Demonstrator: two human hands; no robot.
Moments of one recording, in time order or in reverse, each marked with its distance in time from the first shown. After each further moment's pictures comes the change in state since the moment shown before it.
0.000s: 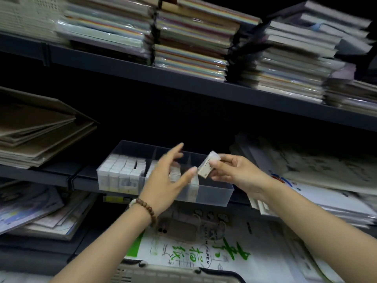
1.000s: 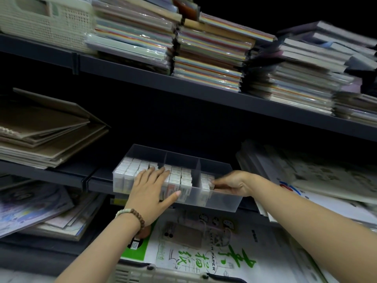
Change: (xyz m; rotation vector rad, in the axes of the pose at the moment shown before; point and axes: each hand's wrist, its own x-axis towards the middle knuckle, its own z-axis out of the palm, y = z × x) left_hand -0.014 -0.065 -0.032 0.775 -0.145 -0.021; right_hand 0.060 0.025 0.012 0.005 0.075 0.573
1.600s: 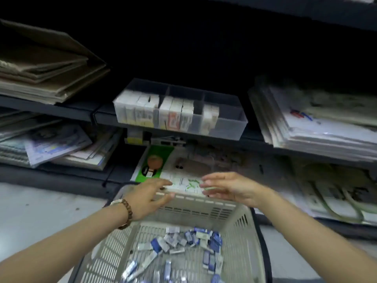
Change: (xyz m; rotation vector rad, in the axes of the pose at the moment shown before) left_hand -0.135 0.005 0.049 -0.327 -0.573 -0.055; right_hand -0.039 0.179 0.029 0.107 -0.367 -0.035
